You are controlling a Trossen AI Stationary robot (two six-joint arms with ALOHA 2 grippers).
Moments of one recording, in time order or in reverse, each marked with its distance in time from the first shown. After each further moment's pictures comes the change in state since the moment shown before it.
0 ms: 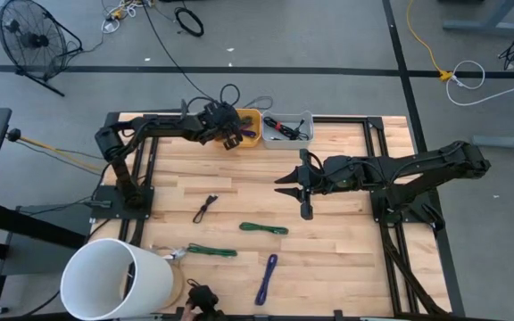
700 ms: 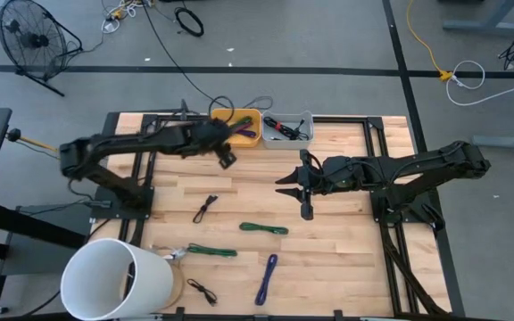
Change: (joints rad) left arm -0.257 -0.362 0.001 -0.414 0.074 -0.496; right arm 0.000 0.000 0.000 -0.027 0.001 -0.001
